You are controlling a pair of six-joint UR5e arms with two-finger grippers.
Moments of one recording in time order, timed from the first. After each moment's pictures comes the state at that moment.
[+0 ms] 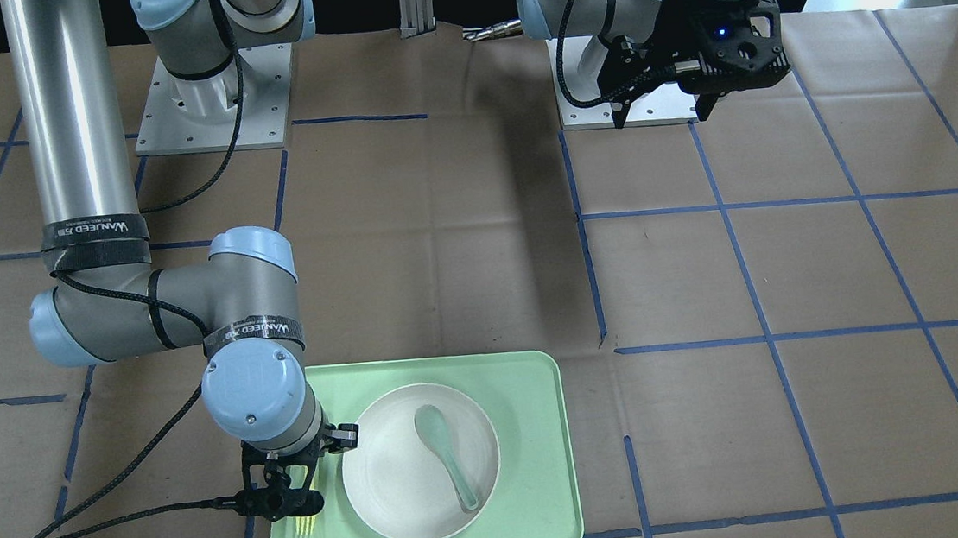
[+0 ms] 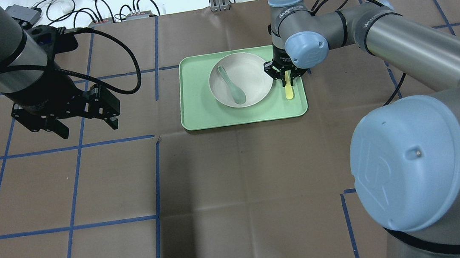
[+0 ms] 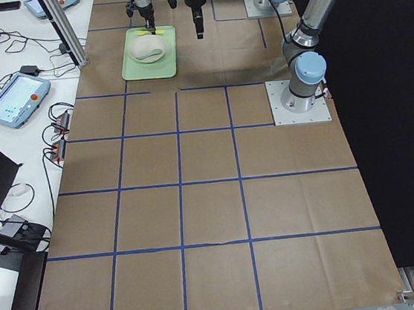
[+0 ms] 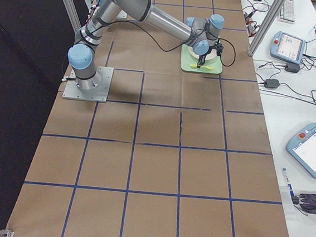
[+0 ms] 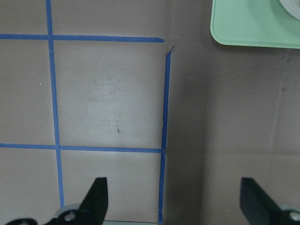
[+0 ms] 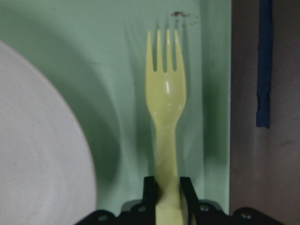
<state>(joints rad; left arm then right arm) -1.54 -1.43 -1.69 -1.64 1.56 -0.01 1.70 -0.90 1.43 -2.02 -1.63 0.22</state>
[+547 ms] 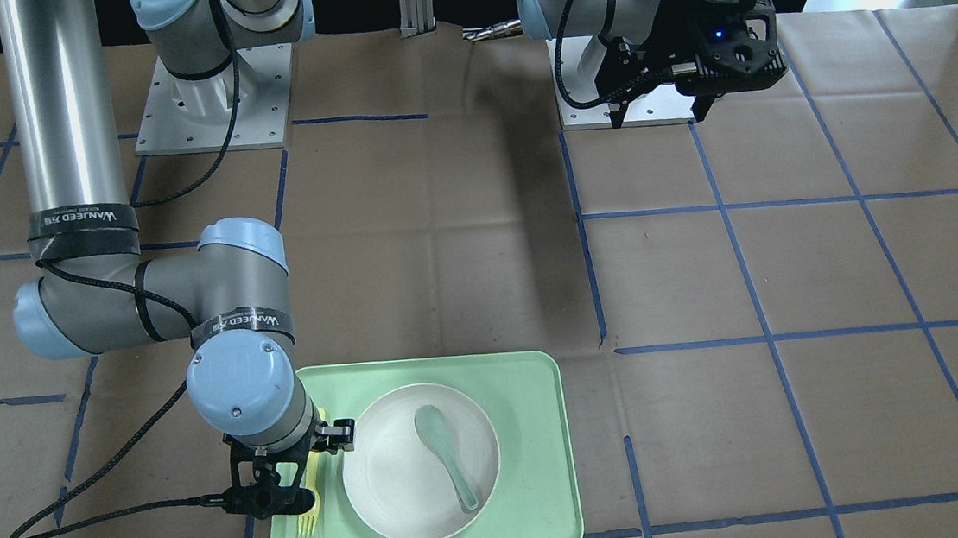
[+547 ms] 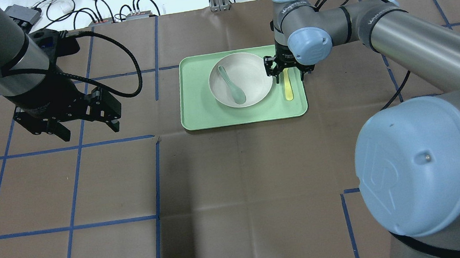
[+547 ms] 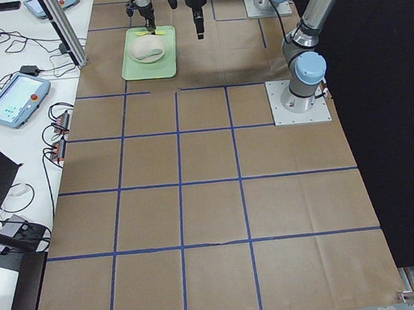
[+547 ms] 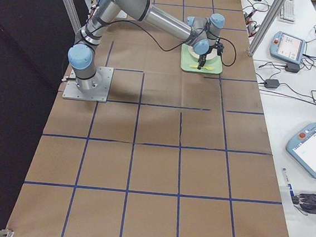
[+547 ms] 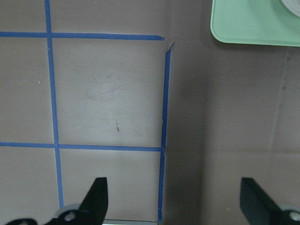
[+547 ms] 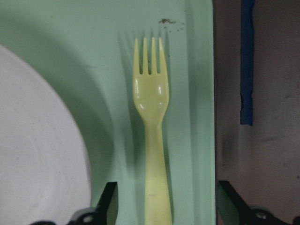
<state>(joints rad) -1.54 -1.42 -1.70 -1.64 1.56 -0.01 1.69 -0.95 1.43 -1.99 -1.63 0.21</state>
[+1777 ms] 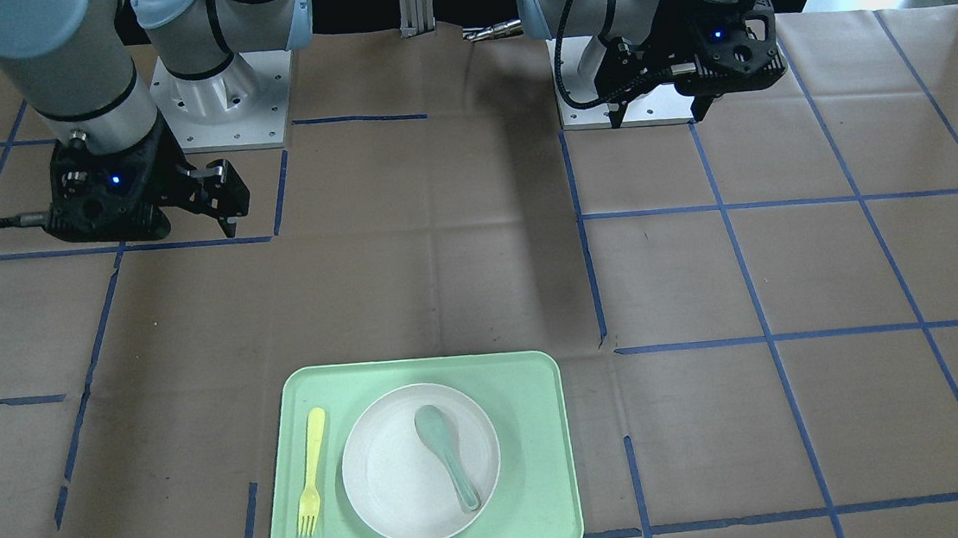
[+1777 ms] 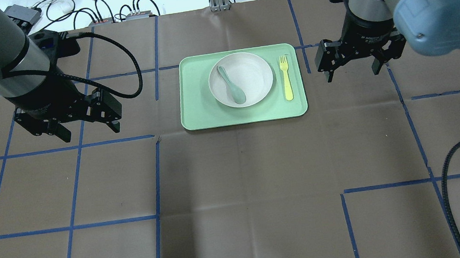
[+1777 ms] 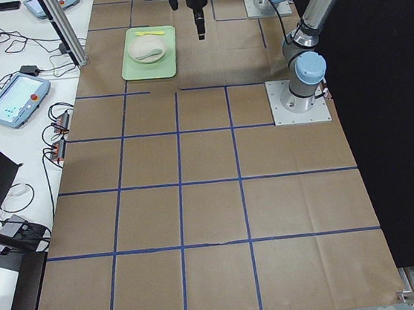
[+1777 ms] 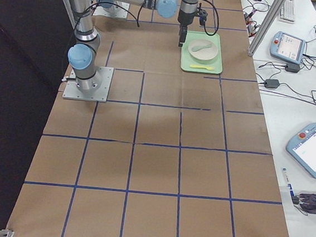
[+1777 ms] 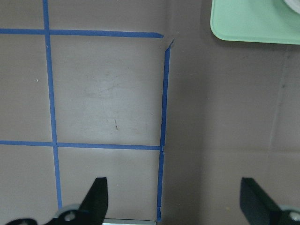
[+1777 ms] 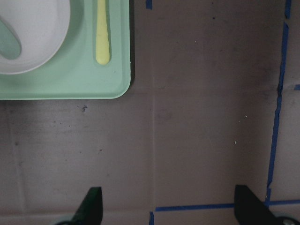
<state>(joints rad) -1.54 -1.42 -1.71 -1.64 1.56 -0.01 1.58 -1.56 1.66 -1.62 -1.62 0.03</state>
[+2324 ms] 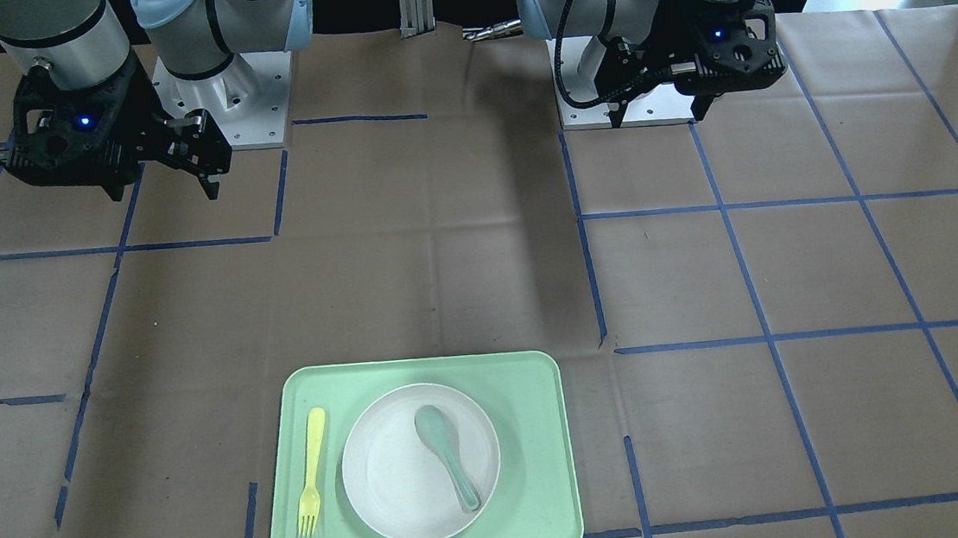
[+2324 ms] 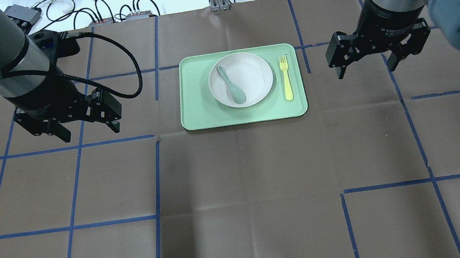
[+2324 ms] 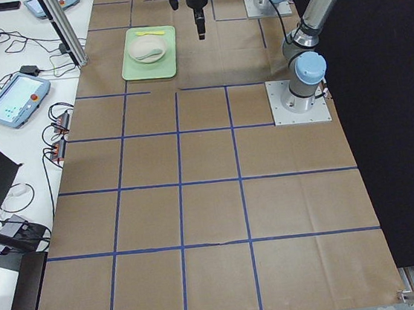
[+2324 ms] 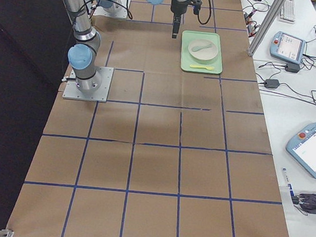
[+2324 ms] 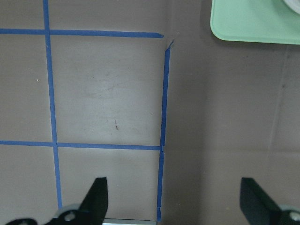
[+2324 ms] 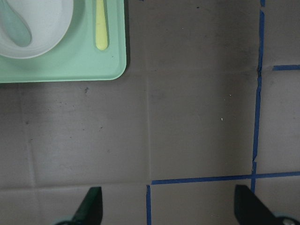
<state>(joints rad) -1.54 -1.42 -1.71 -1.64 1.56 -0.01 1.57 -1.60 1.62 -1.56 -1.62 0.03</state>
